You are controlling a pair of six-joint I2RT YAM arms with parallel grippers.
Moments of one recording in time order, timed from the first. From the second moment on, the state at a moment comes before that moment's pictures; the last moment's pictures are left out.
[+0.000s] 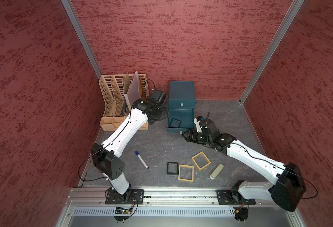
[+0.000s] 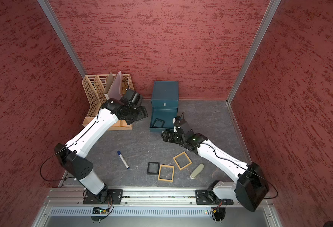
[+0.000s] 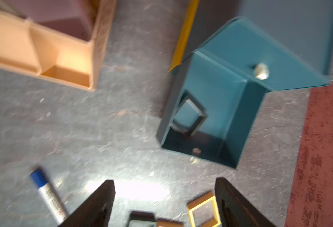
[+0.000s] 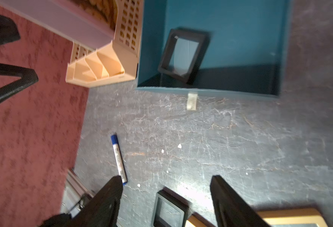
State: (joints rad) left arm -0.50 1.63 1.72 -1.13 -0.09 -0.86; right arm 0.70 1.33 1.00 -0.39 -0.15 0.69
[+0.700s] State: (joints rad) left arm -0.31 1.35 1.14 -0.96 0.08 -0.95; right arm 1.03 1.52 1.10 -0.59 -0.24 -0.08
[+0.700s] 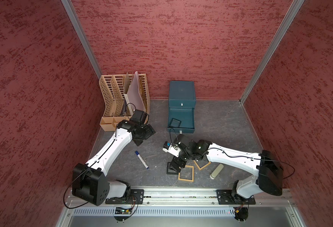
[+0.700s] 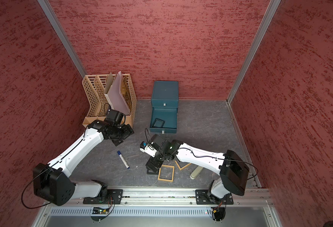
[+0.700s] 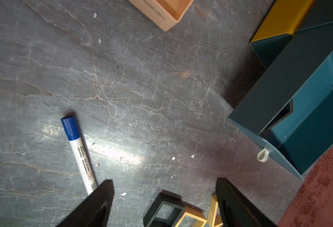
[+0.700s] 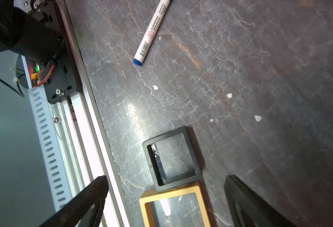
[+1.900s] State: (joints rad) left arm -0.28 1.29 1.08 -0.92 0.13 -0.92; right arm 1.03 1.63 1.12 -0.60 -0.28 -0.42
